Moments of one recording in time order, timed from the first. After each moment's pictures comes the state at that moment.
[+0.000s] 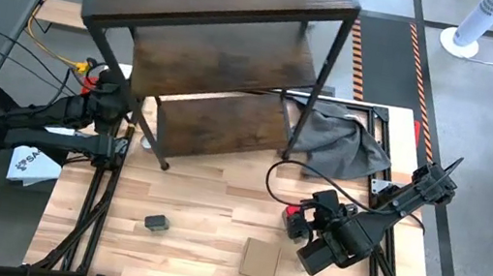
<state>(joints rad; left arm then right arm) 0.25 0.55 0.68 -0.45 -1.04 -1.08 0.66 1.71 1.64 -1.57 0.57 1.94</state>
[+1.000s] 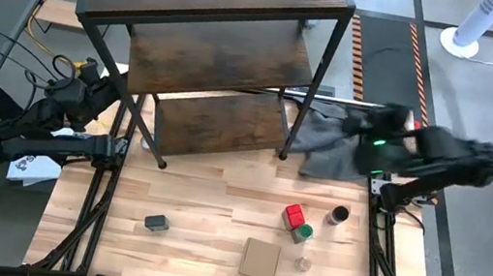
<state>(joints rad) 0.28 0.30 0.68 -0.42 -0.78 -0.95 0.26 1.23 1.70 -1.57 1.17 1.60</state>
